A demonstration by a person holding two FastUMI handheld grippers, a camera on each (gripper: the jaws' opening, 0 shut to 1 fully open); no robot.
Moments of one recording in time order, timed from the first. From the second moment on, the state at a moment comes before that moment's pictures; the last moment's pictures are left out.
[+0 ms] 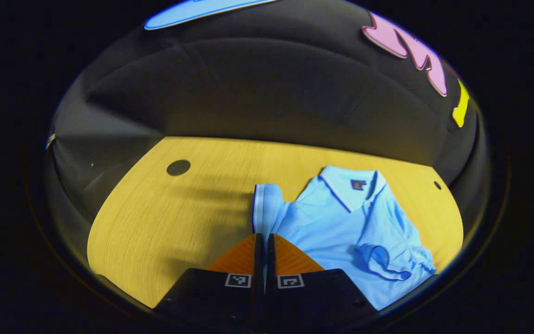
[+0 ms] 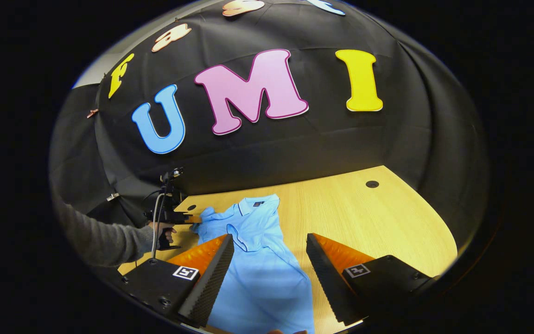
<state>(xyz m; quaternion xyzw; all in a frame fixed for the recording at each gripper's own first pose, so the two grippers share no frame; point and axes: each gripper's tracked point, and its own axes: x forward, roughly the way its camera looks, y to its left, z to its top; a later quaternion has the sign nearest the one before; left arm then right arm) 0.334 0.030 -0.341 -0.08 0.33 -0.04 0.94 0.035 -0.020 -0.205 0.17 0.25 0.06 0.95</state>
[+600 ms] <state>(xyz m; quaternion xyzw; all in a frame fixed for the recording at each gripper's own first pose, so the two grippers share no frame) 0.285 -0.104 -0.278 0.00 0.27 -0.19 0.94 0.018 -0.028 -0.207 0.18 0.25 0.05 0.95</state>
